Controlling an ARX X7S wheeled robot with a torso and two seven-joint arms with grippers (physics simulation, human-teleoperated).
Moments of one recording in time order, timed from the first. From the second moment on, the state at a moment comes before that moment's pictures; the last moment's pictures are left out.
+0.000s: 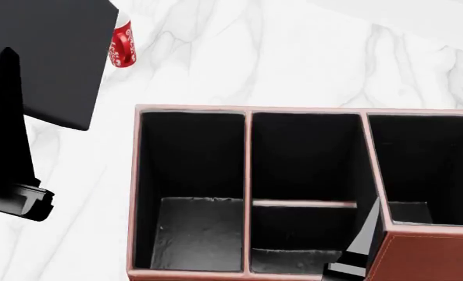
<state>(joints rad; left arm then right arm) -0.71 -0.43 0.10 0.98 -1.01 -0.91 -0.69 -0.07 0.41 -0.03 -0.79 0.29 0.36 0.50</state>
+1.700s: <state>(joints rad) -0.53 -0.31 0.73 0.75 -0.73 -0.68 -0.85 -0.06 0.43 -0.04 -0.80 0.30 0.37 0.53</state>
